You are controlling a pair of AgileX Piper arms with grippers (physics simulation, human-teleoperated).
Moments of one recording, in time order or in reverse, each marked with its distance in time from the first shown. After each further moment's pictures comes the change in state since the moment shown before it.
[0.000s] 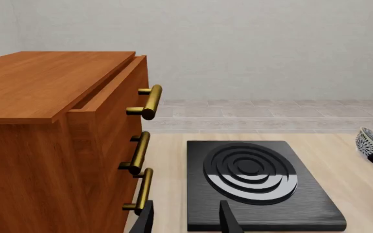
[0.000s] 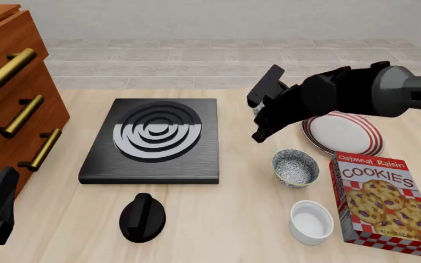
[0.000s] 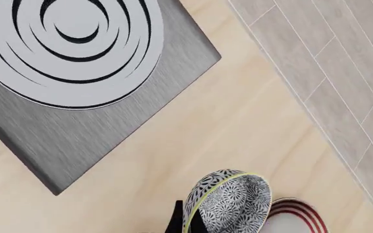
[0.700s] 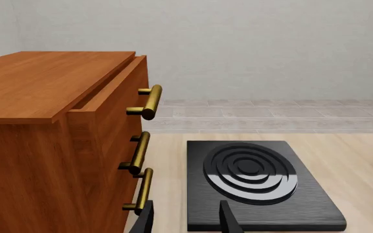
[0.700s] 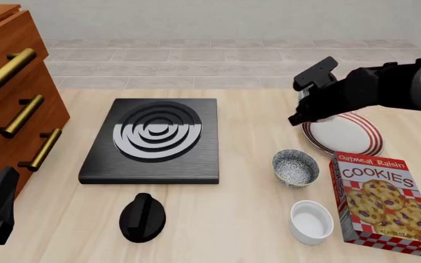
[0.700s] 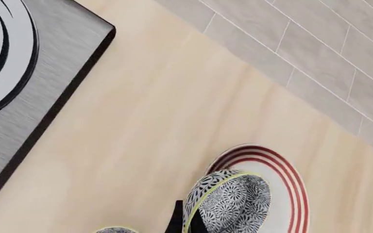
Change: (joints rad) left arm 0.000 0.000 0.000 0.000 0.000; right arm -0.234 -0.020 0.032 -0.051 0.126
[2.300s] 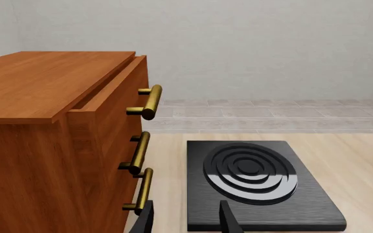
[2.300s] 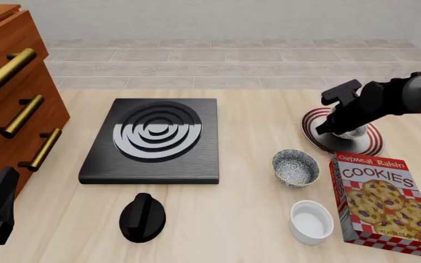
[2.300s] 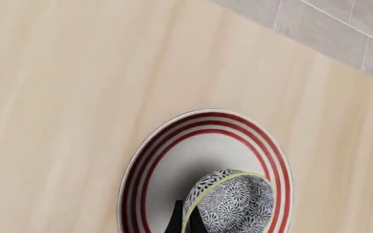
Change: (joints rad) left arm 0.000 0.000 0.000 0.000 0.000; right arm -0.232 0.274 -0.139 0.020 -0.018
